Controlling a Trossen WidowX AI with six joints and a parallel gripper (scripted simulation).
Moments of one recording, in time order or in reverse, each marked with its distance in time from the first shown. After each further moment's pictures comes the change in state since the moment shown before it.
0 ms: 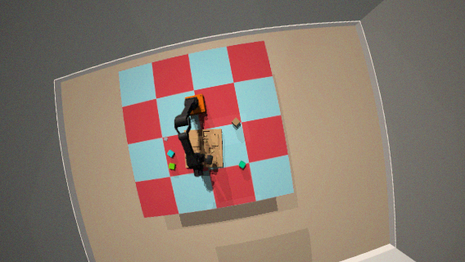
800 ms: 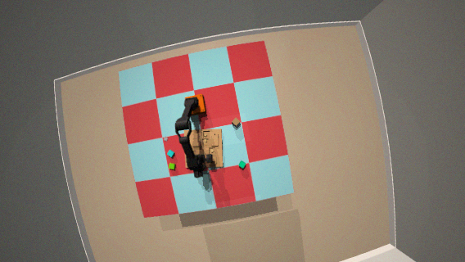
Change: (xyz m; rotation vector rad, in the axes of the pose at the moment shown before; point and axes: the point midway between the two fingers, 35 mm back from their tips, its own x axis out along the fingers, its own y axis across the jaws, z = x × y) arm 0.029 -0.002 0.014 -0.233 0.003 -0.001
